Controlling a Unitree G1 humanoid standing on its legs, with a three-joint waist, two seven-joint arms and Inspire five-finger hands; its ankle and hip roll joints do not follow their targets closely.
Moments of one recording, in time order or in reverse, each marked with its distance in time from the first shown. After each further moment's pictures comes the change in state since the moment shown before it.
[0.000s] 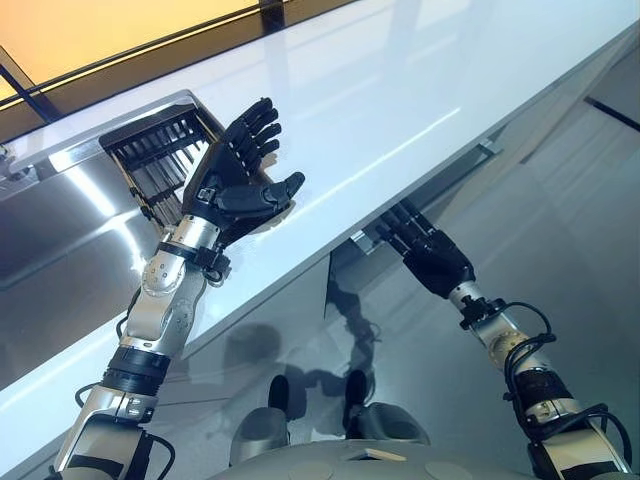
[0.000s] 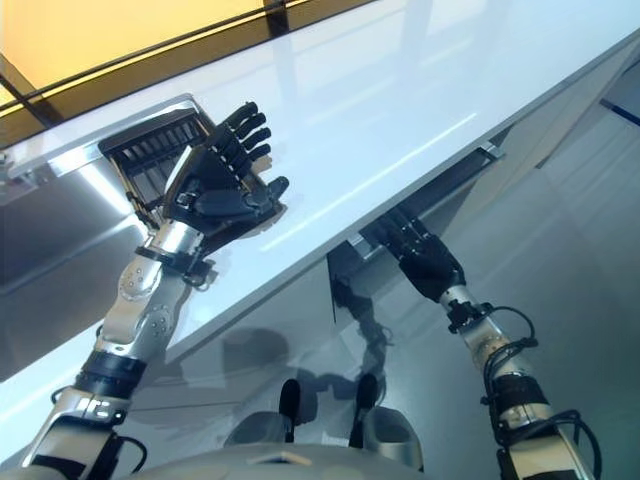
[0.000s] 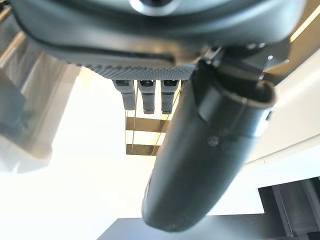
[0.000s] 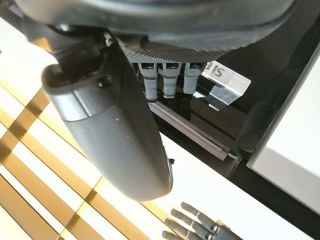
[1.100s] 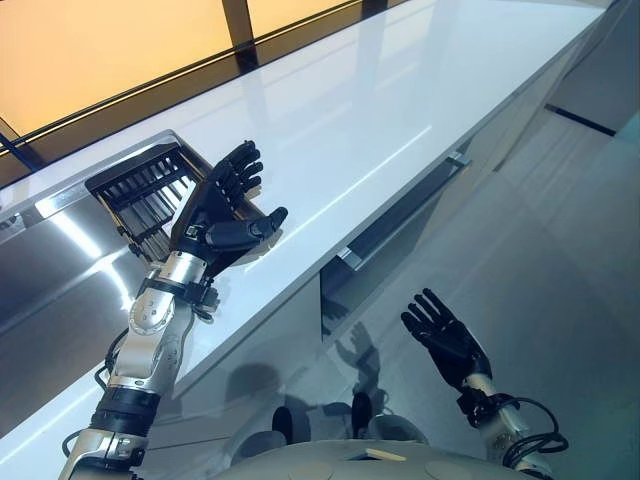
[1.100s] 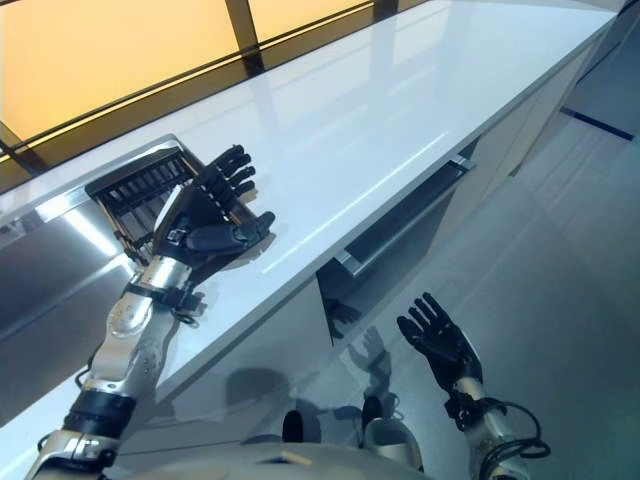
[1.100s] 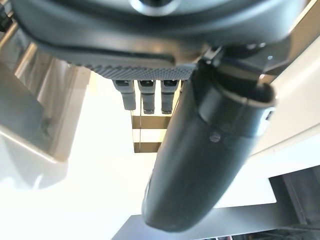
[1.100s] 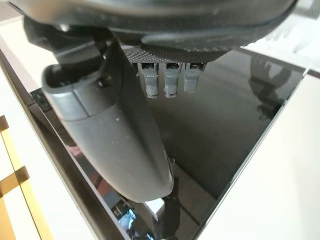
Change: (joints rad) left arm 0.188 -0.020 0.056 -0.010 0.089 -0.051 0.005; right arm 0.403 0.191 -0.147 0.052 -0.382 -0.300 -0.215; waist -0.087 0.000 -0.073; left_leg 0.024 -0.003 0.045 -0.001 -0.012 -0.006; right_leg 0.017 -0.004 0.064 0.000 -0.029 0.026
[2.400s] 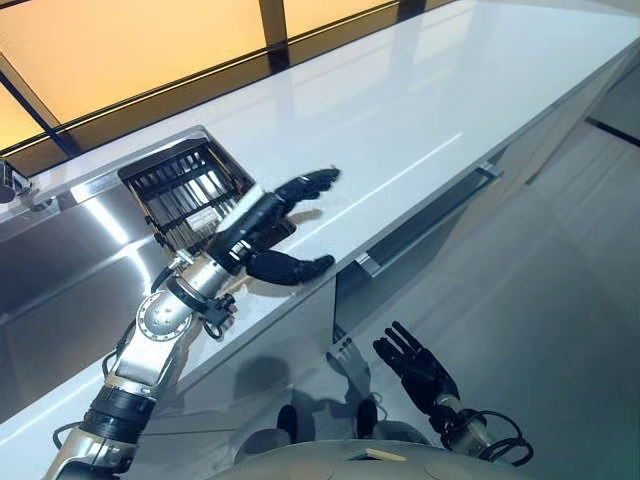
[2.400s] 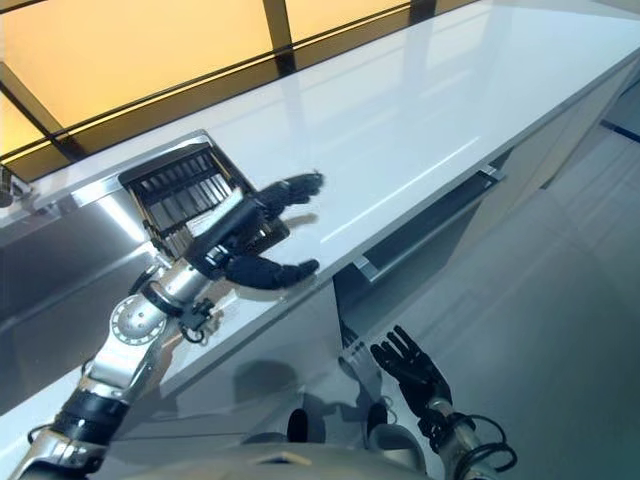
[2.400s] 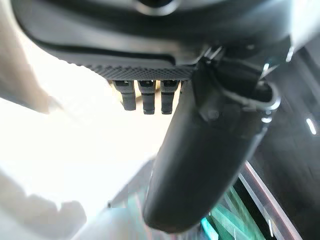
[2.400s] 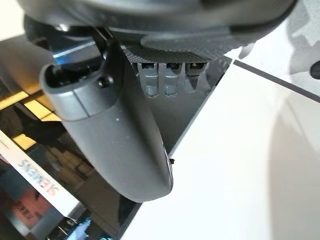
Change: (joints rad) left arm -0.002 0.107 -0.142 -0.231 0.327 -0.167 -0.219; right arm -0.055 0.080 0.094 0.192 -0.042 0.060 -0.004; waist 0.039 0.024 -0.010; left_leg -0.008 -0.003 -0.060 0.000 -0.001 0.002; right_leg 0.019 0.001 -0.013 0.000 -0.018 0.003
